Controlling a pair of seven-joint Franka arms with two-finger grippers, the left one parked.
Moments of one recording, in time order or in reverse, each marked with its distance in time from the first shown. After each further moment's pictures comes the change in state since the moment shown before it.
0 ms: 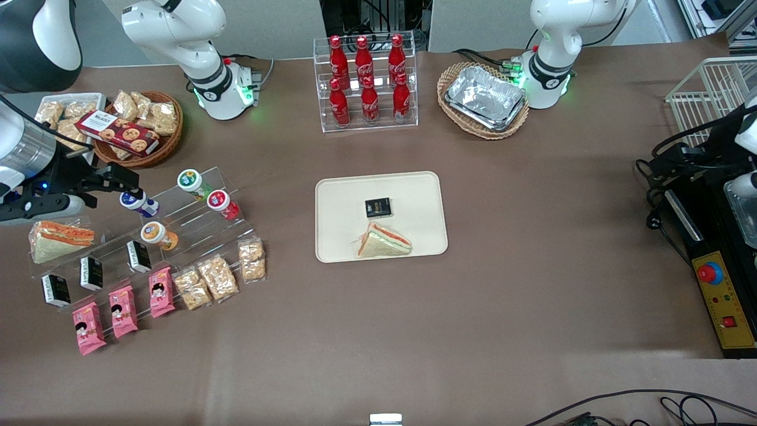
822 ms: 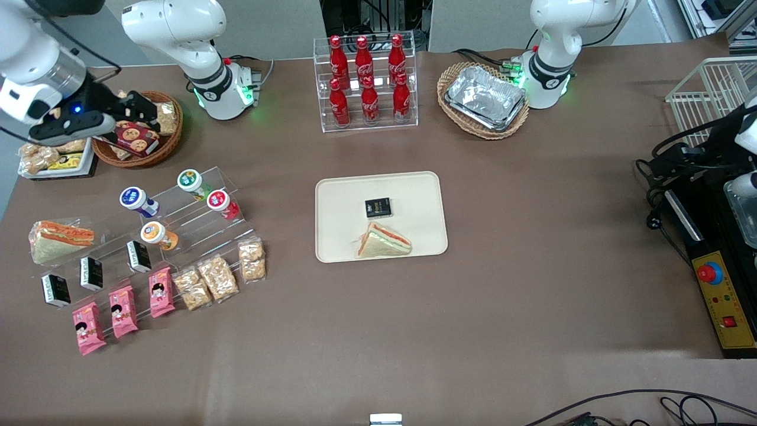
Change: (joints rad) arm 0.001 -0.449 0.027 -0.468 -0.025 -0.001 -0.035
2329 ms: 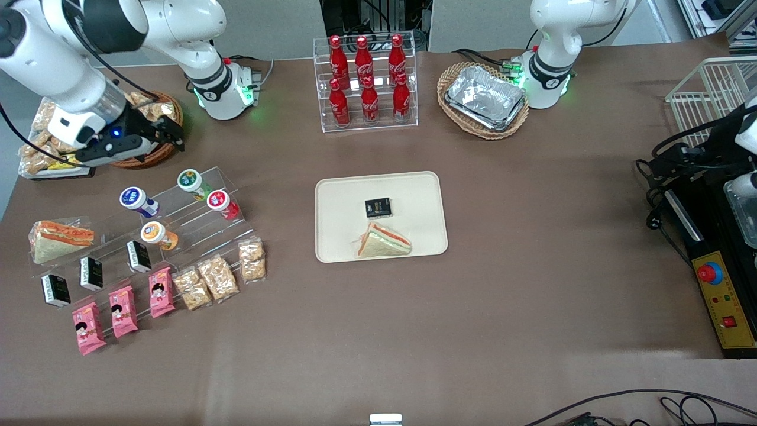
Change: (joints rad) arm 0.011 0.022 0.019 -0.188 -0.005 0.230 -0.002
